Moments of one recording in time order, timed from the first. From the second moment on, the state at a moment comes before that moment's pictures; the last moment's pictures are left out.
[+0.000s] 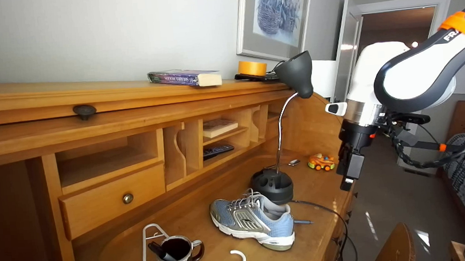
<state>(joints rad) -0.09 -0.27 -0.24 -2.75 -0.01 2.59 -0.56</state>
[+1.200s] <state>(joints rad) -0.07 0.10 -0.23 -2.62 0.42 2.80 -1.05</state>
